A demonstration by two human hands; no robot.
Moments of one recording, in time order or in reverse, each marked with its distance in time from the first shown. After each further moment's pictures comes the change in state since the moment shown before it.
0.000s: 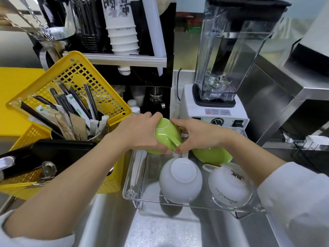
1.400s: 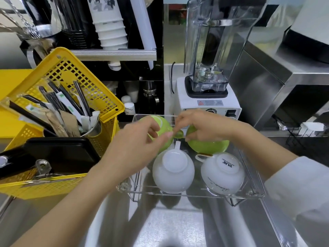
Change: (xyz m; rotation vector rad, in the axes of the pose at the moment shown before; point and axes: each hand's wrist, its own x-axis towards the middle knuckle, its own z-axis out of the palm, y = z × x) left_hand -0.067 0.049 -0.014 -0.553 0.245 -0.132; right_hand -0.026 0.015 -0.013 -0.413 0.025 -0.156
